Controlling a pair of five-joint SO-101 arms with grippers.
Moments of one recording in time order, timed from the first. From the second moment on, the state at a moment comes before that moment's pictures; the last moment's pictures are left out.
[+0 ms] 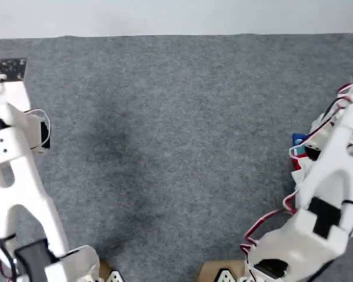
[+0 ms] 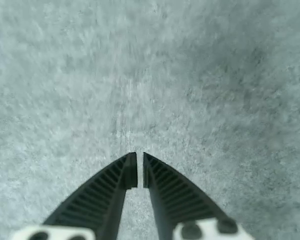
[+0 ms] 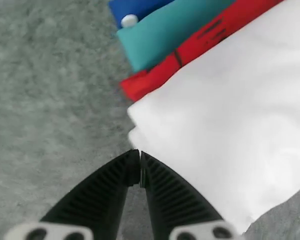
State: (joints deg) left arm -25.8 -13.1 -0.7 99.1 -7.5; right arm 26.3 9.5 -16.4 100.5 4.1
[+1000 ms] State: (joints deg) left arm -63.0 -9.2 14.9 50.9 -59.4; right arm 35.3 -7.9 15.5 100.5 10.8
